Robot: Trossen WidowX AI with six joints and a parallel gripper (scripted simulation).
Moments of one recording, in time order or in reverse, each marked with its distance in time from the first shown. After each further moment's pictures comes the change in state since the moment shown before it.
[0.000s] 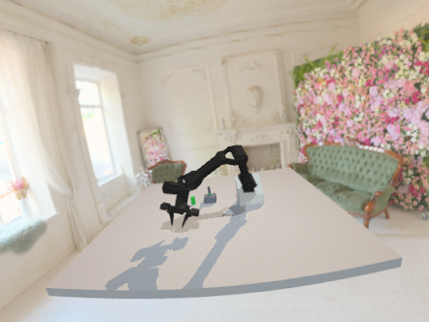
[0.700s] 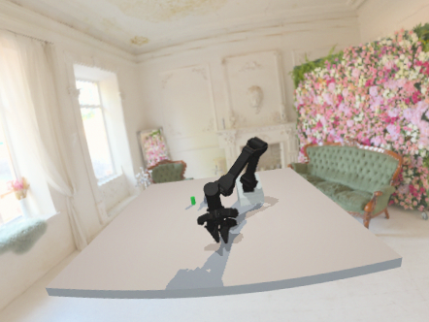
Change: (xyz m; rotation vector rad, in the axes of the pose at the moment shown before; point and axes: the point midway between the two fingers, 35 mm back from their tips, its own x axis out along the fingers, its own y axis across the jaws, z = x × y) arm -0.034 0.189 0.220 -0.820 -0.688 0.081
